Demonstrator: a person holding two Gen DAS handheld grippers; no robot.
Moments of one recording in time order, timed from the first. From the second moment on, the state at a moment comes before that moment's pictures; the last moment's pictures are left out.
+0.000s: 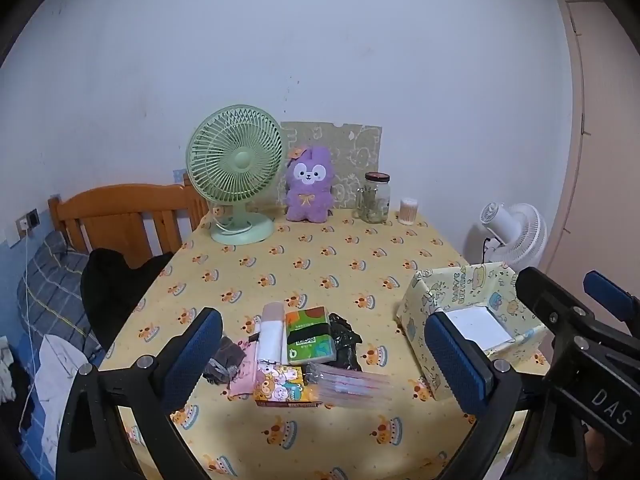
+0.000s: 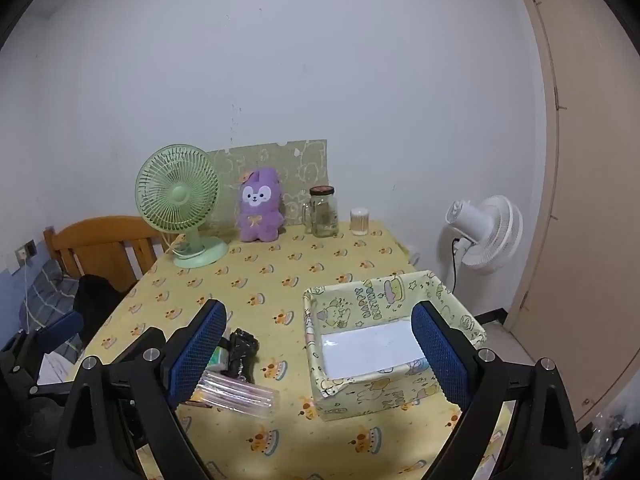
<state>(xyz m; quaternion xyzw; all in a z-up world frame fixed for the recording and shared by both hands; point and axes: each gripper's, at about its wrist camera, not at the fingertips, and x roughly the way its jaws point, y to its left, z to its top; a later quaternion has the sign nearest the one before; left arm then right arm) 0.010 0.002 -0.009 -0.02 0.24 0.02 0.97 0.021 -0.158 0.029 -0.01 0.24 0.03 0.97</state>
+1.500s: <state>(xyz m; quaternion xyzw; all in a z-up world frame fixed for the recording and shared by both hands) 0.012 -0.009 -0.002 0.02 0.22 0.02 0.97 0.023 -0.154 0.034 -0.01 0.25 0.04 0.97</state>
